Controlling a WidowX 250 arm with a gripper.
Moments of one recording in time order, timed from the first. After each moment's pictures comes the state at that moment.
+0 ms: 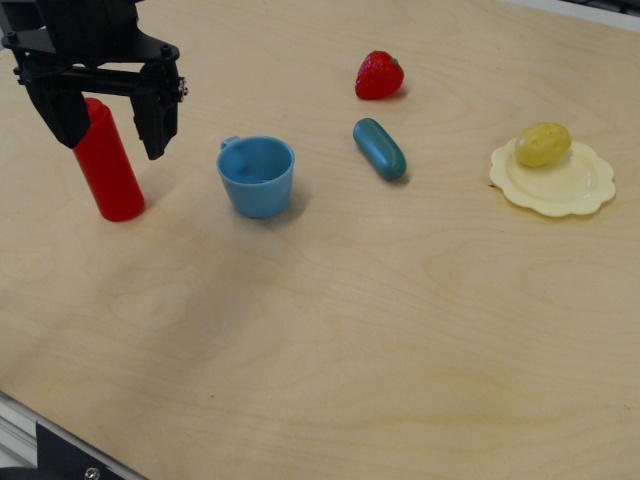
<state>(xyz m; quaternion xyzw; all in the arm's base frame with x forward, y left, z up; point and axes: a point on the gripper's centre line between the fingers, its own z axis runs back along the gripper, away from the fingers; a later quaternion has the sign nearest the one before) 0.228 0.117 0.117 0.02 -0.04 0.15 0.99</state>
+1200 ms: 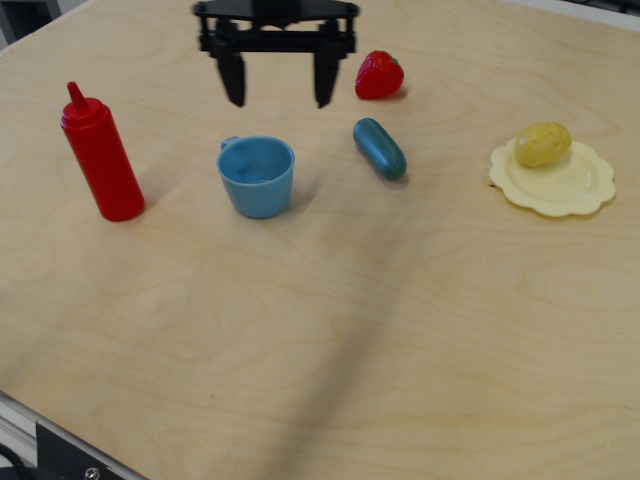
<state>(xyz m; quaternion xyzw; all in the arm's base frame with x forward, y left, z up) 0.342 0.057 0.098 0.03 -0.04 0.27 0.96</state>
